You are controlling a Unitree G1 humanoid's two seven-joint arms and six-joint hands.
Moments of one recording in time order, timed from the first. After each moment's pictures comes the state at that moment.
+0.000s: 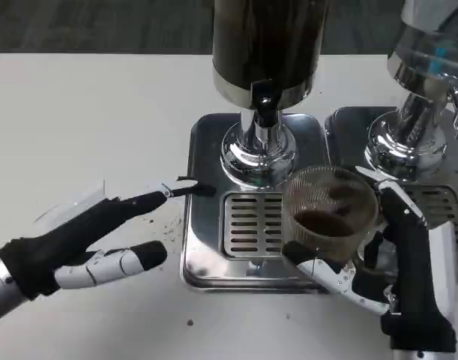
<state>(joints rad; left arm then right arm) -0.16 0.55 0.09 0.58 -0.16 -0.98 -0.93 0.23 -0.08 0.18 0.15 -0.55 -0.63 -0.59</state>
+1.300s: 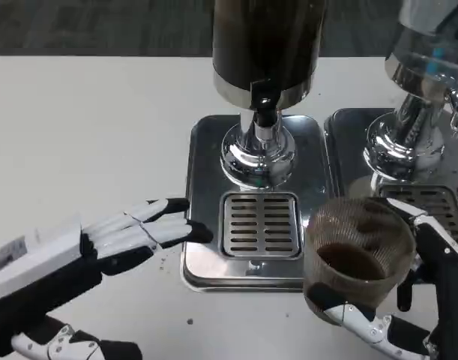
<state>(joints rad) 0.03 0.77 0.03 0.43 -0.19 -1.31 -0.76 0.52 -0.08 0.13 -0.13 -0.53 -0.64 -0.48</state>
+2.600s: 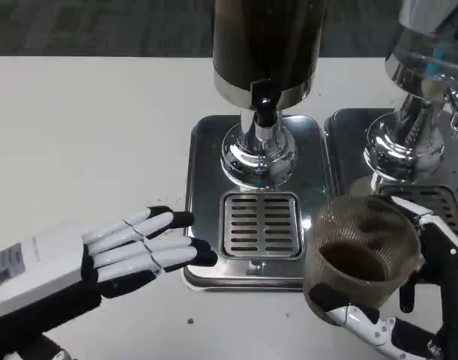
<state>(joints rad) 0.03 0.85 0.01 0.42 -0.03 -1.42 -0.58 0.55 -0.05 0.12 -0.17 -0.52 -0.66 -0.45</state>
